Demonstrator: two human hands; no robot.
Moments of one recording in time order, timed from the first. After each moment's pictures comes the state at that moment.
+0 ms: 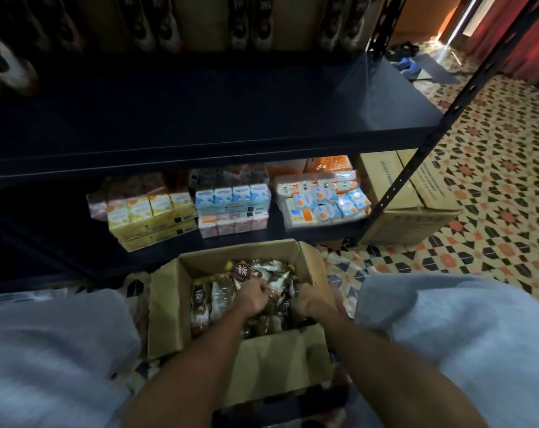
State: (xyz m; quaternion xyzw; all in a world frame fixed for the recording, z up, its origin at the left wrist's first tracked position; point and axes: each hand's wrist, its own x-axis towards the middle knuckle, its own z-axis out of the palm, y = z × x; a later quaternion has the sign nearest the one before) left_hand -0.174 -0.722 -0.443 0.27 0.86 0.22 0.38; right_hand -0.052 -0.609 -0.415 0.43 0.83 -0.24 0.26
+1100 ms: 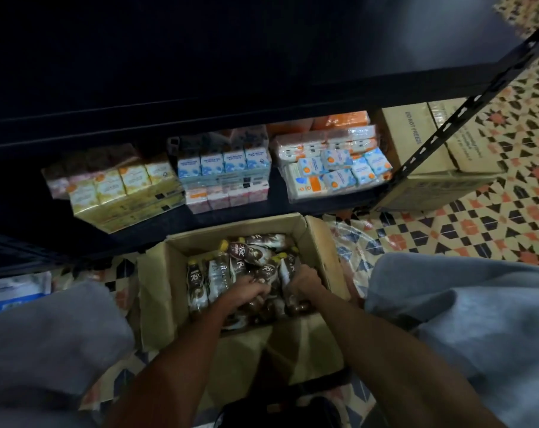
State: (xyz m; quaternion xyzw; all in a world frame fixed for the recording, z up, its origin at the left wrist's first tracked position) left_hand -0.203 -0.735 -0.503 0.10 0.75 0.26 0.60; right_hand -0.089 -0.600 -0.497 0.52 0.73 -0.36 0.27
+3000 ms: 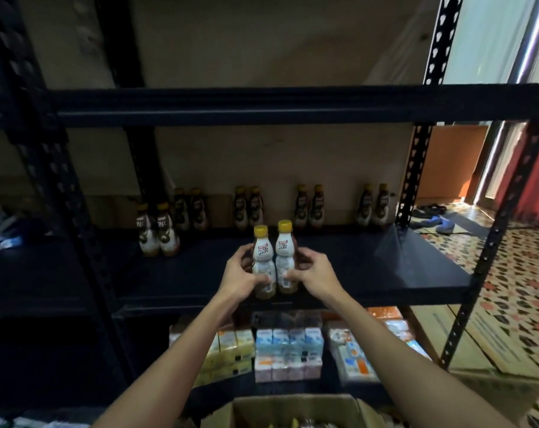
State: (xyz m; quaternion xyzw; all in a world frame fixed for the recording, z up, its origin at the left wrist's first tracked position) left_hand -0.341 -0.759 -0.099 0.29 0.71 0.63 0.11; right_hand -0.238 -0.592 -0.109 0.15 0.78 -0.55 -0.25
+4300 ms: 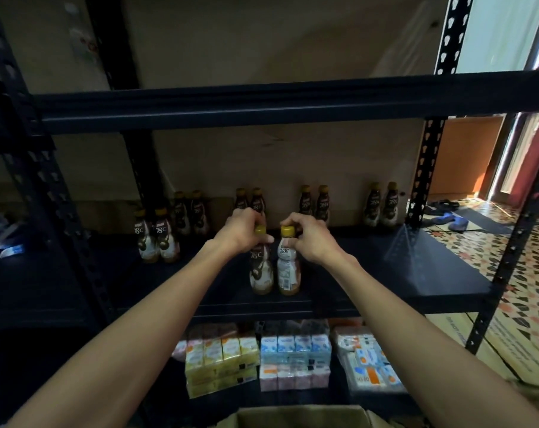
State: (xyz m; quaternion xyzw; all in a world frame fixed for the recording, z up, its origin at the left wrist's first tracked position) left_hand -0.378 -0.727 0.013 0.38 0.89 0.24 -0.02; right_hand -0.281 -0.569 -0.032 0.15 0.90 -0.34 -0.21
